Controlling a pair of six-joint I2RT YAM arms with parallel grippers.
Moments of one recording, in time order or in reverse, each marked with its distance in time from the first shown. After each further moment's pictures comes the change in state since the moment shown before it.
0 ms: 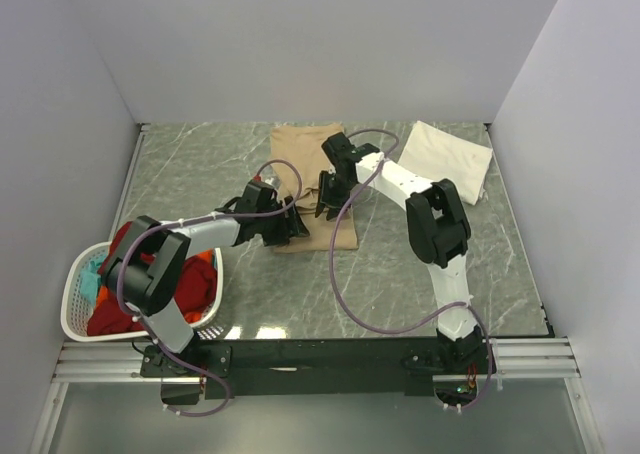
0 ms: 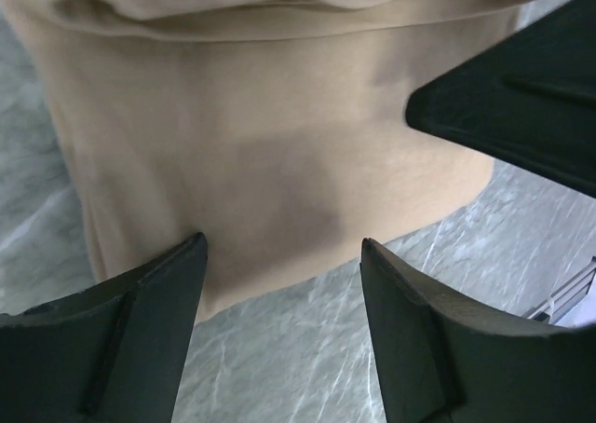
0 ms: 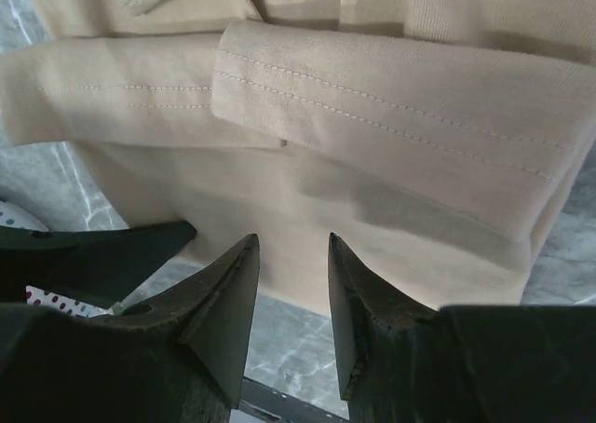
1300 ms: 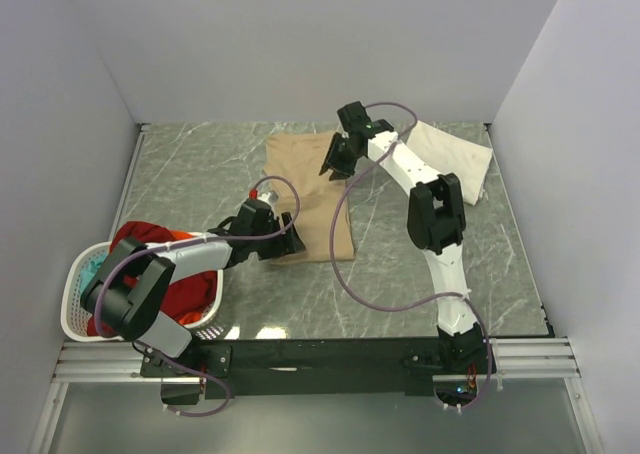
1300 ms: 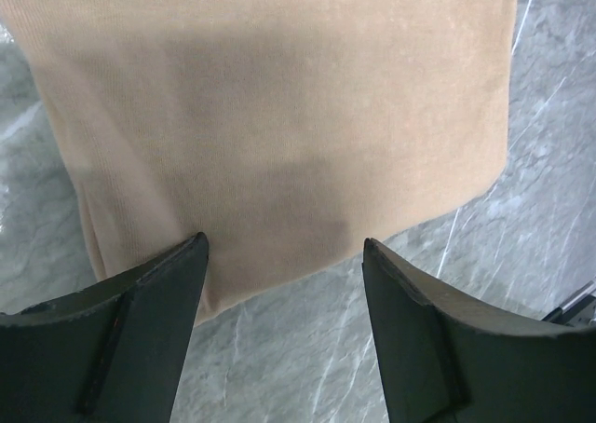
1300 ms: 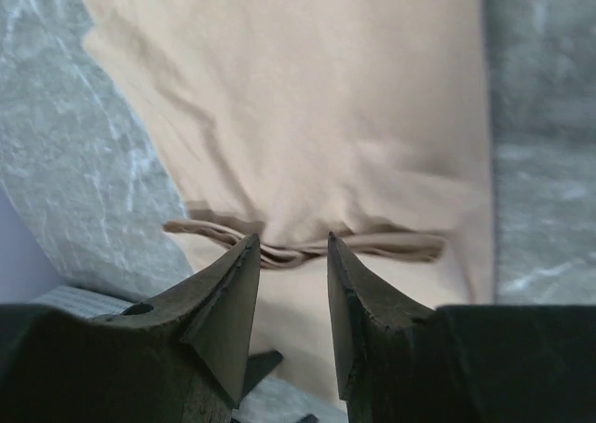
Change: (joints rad) left arm -0.067 -0.158 -0.193 0.086 -0.085 0.017; right arm -0.108 0.172 0.373 0.011 0.030 0.123
